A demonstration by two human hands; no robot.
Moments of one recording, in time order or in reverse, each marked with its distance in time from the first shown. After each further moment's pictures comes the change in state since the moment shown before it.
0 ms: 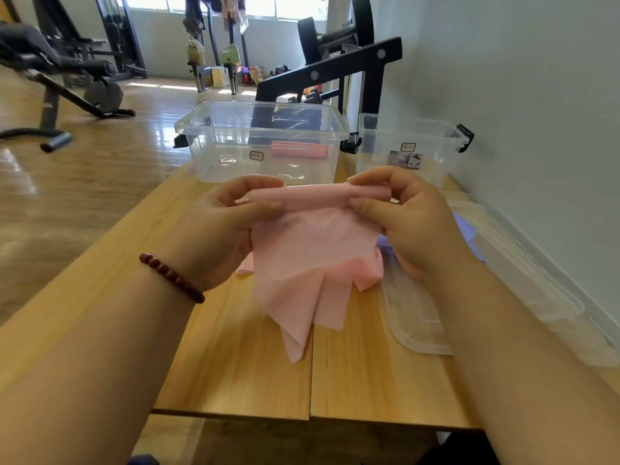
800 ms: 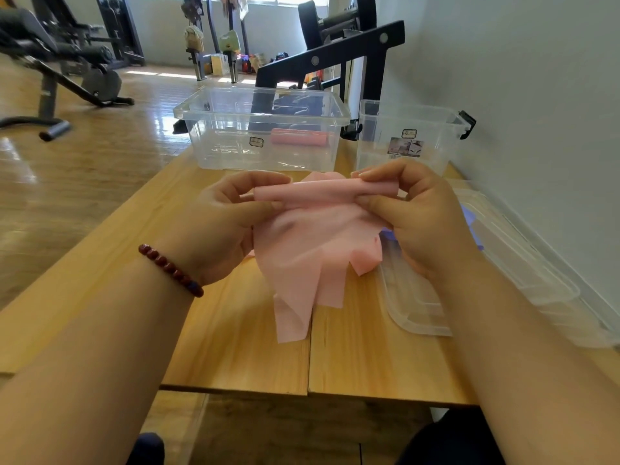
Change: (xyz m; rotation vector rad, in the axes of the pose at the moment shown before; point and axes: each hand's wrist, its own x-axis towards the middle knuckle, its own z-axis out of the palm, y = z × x) left_hand -0.012 -0.005 0.003 0.006 -0.031 -0.037; right_hand -0.014 0.006 -0.008 0.050 -0.004 -0.053
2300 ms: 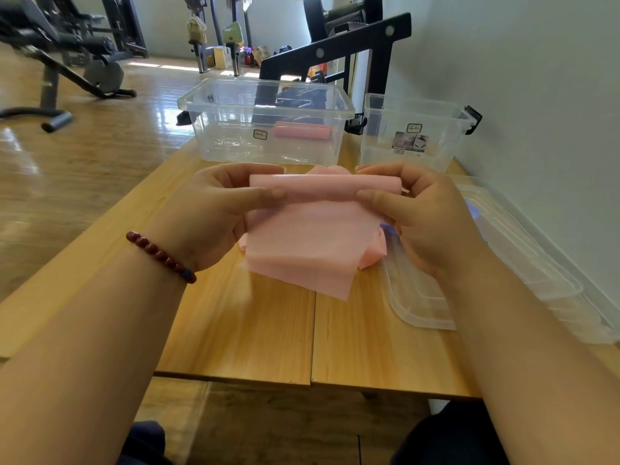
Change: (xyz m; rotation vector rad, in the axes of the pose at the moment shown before) left_hand -0.005 0.009 -0.009 0.026 0.004 0.028; right_hand -0.007 -0.008 0.002 0.042 -0.052 0.120
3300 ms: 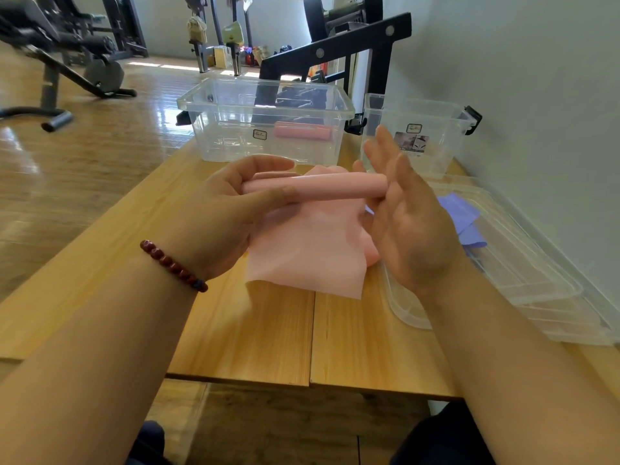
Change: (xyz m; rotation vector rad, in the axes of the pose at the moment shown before) left_hand -0.004 -0.007 0.010 0.091 0.014 0.031; right_hand -0.011 -0.002 0.021 0.229 -0.136 0.020
